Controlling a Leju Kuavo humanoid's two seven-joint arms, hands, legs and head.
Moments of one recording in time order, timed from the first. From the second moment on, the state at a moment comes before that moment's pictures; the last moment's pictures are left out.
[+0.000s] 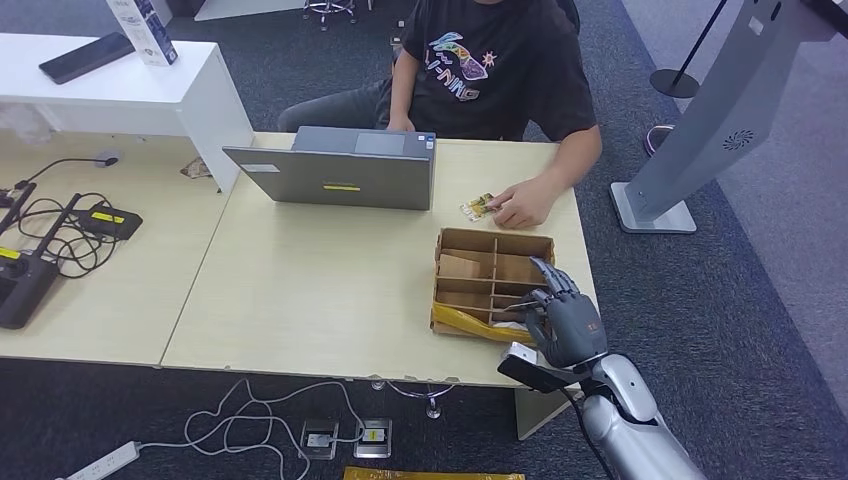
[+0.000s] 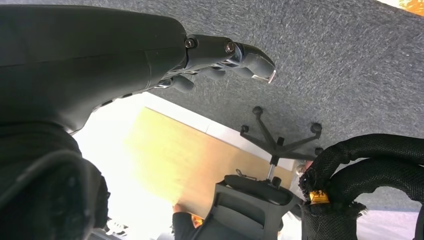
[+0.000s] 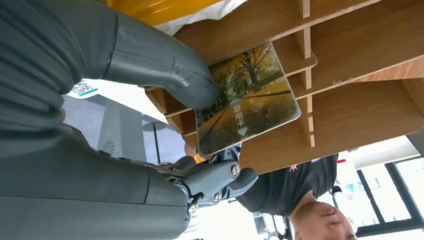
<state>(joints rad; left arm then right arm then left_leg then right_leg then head) -0.16 0.14 0.57 -0.24 -1.26 -1.51 -0.01 -0.36 -0.22 0.50 -0.94 0.81 -0.46 -0.42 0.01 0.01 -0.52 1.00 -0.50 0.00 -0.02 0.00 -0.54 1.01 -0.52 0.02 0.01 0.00</state>
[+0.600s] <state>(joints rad) -0.16 0.13 0.57 -0.24 -1.26 -1.51 -0.01 -0.42 -0.22 0.46 -0.97 0.80 -0.46 -0.36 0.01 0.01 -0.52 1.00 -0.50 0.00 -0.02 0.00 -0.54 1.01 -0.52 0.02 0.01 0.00</state>
